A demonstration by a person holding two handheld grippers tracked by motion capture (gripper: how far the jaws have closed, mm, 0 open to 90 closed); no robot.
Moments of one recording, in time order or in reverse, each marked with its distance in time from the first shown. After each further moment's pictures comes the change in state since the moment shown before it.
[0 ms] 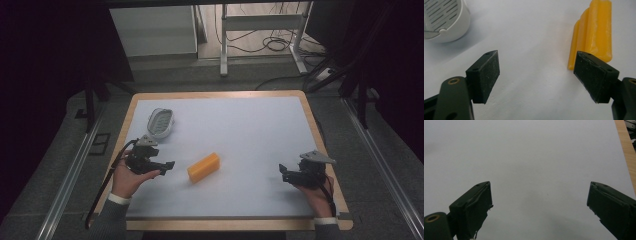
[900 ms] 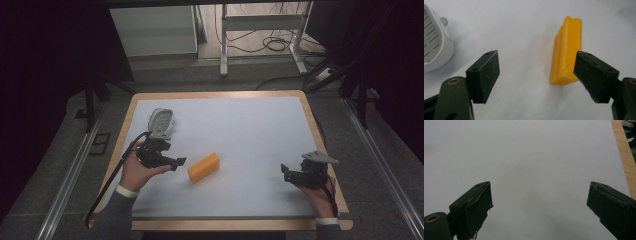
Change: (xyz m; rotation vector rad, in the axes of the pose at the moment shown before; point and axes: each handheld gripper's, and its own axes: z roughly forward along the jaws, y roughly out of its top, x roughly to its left) left arm -0.027 0.038 0.000 0.017 -0.042 0.097; right arm -0.004 0.000 -0.003 0.000 -0.009 0.011
